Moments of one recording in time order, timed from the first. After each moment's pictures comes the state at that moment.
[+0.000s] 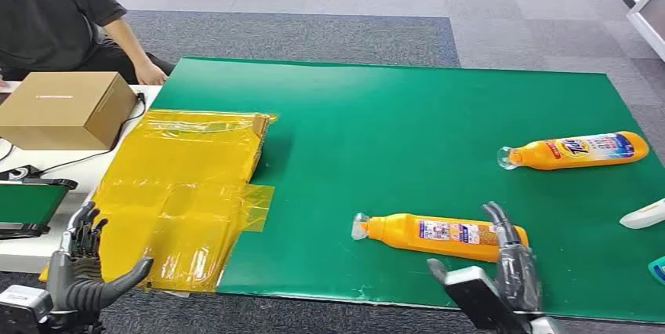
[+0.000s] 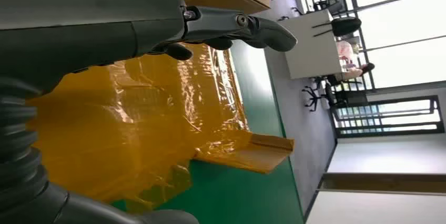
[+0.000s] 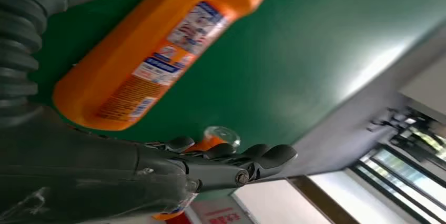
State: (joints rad) left arm 0.34 -0.26 0.28 -1.72 -0.20 -0.33 -0.70; right arm 0.29 0.03 0.14 -1.77 0.92 -0.30 -0.07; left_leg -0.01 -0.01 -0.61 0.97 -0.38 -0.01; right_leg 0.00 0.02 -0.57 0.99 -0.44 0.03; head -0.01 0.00
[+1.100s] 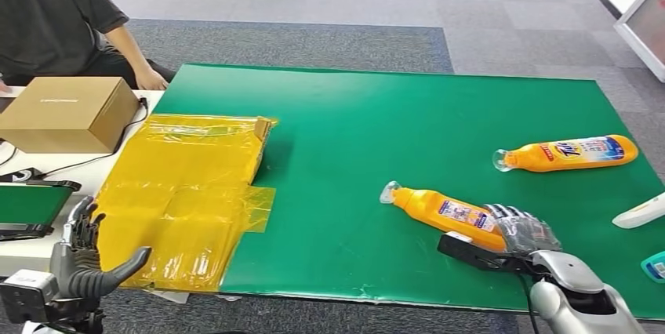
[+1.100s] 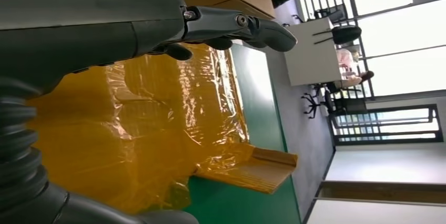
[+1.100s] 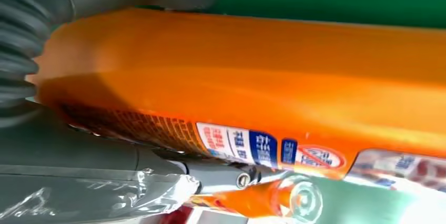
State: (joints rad) left arm 0.26 -0.24 0.30 -1.62 -0.21 -0.28 -0.70; right arm -0.12 -0.26 0.22 -1.27 1.23 0.09 0.12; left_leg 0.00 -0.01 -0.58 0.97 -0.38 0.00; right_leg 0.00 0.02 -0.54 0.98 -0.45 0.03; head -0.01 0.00
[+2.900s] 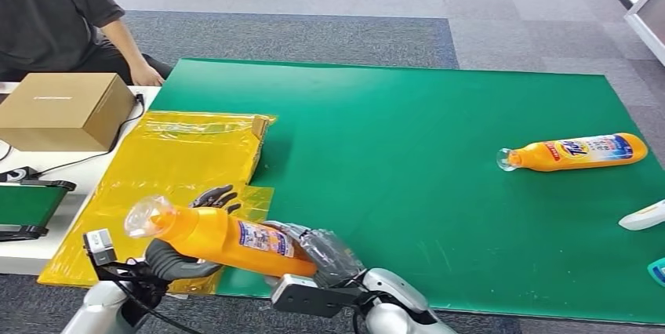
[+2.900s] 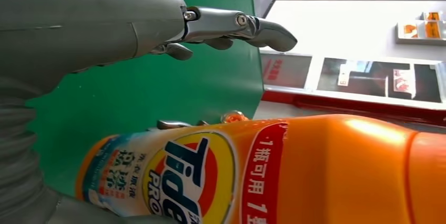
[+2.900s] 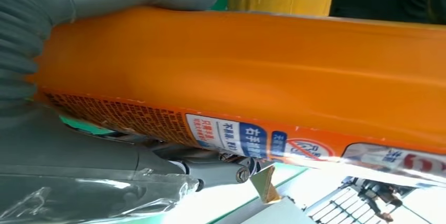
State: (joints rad) left arm 0.05 -0.01 -0.15 -1.33 0.09 -0.76 -0.66; right arm -0.19 0.09 0.77 -1.14 0.65 -0.21 -0.32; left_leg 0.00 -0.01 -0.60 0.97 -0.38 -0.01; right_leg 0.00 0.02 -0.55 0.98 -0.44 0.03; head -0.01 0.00
